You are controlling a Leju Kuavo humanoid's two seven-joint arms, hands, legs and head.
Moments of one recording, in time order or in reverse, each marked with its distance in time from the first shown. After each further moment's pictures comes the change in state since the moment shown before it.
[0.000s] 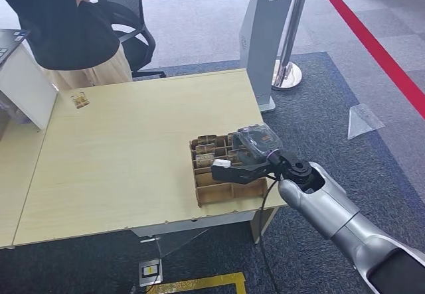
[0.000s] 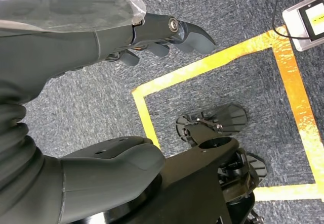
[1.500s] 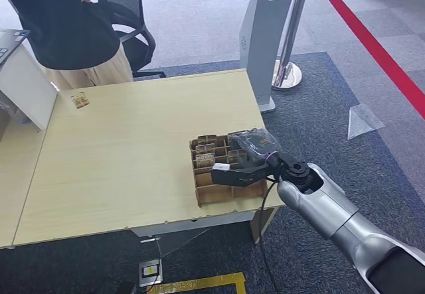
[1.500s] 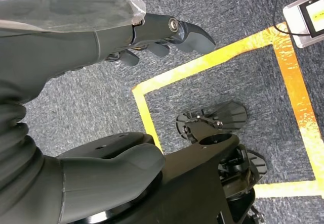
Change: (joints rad) left arm 0.001 -0.004 -0.007 0.000 0.009 -0.001 0.000; right arm -0.008 -0.002 0.028 0.026 -0.003 0.011 -0.001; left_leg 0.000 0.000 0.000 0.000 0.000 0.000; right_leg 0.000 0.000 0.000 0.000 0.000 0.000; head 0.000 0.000
